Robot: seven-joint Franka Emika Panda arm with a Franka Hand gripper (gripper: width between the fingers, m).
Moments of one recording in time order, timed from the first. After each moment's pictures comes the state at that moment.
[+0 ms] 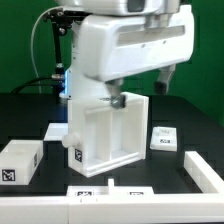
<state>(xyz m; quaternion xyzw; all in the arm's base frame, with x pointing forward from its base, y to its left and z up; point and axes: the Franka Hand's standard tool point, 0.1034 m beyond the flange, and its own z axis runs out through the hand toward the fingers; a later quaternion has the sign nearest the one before) 0.599 0.026 0.127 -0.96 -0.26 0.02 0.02</state>
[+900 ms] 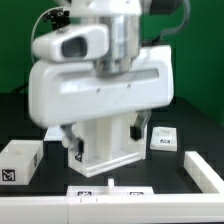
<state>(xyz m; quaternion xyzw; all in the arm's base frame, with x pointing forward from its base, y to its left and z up) 0.618 -0.016 0.064 -0.98 -0.17 -0.01 0.03</state>
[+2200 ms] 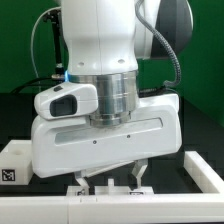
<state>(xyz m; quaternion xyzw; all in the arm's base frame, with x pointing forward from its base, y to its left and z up) 0.635 -0.007 0.018 -0.99 -0.10 -0.03 0.04</state>
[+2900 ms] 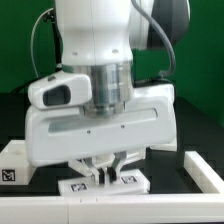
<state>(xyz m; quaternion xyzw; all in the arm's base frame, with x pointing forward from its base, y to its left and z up) 0.628 -0.019 0.040 -0.99 -0.10 -0.01 0.04</state>
